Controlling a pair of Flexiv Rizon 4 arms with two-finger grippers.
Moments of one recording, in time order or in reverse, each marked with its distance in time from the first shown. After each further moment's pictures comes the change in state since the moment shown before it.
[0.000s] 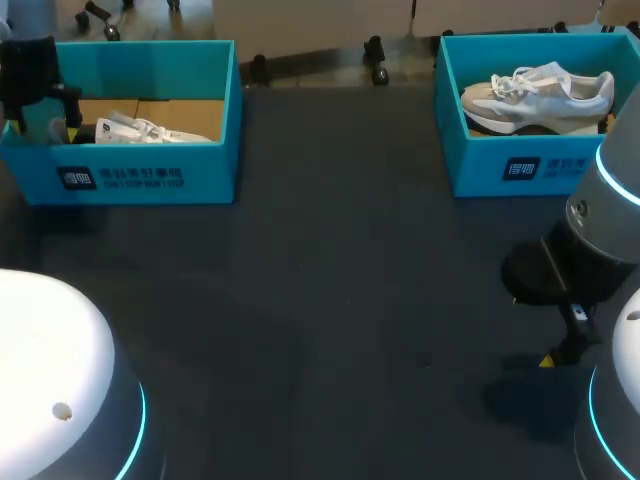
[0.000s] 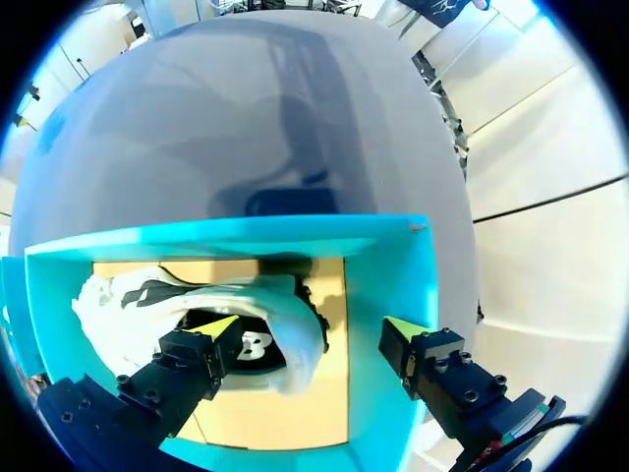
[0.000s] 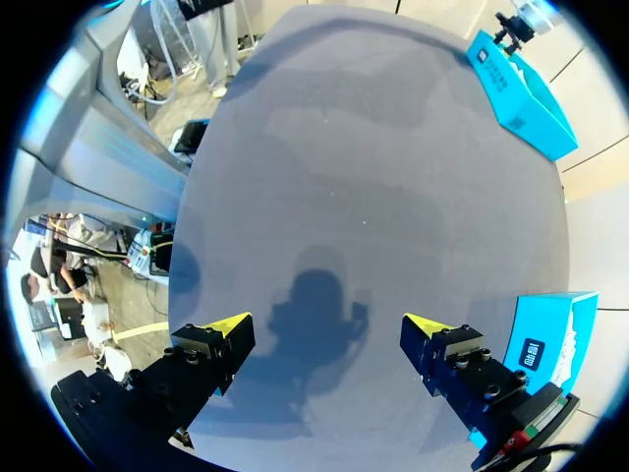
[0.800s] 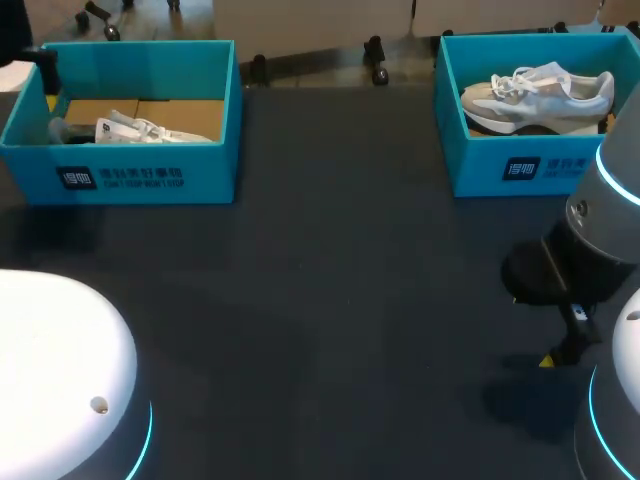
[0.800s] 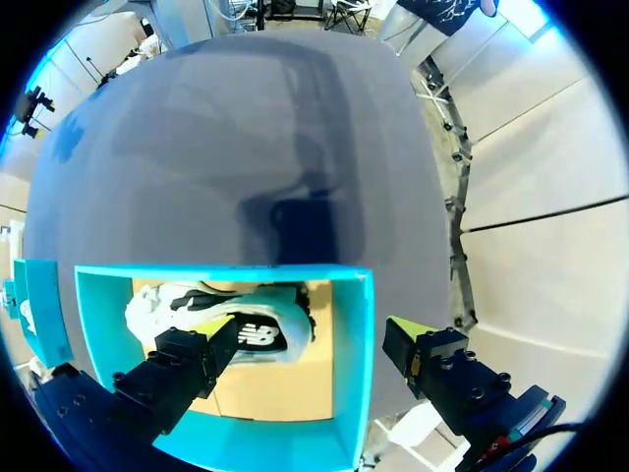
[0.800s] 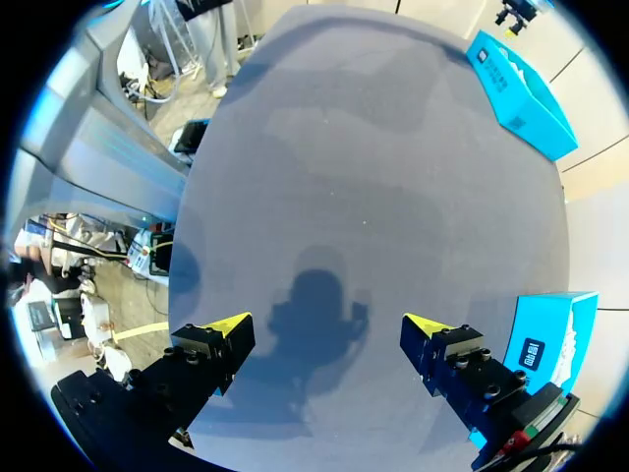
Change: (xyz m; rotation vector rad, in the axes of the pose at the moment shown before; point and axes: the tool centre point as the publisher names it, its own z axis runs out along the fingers) left arm 0.013 -0.039 -0.082 -0.014 -0.027 -0.031; right arm 0.000 0.000 0.000 0.000 0.000 0.000
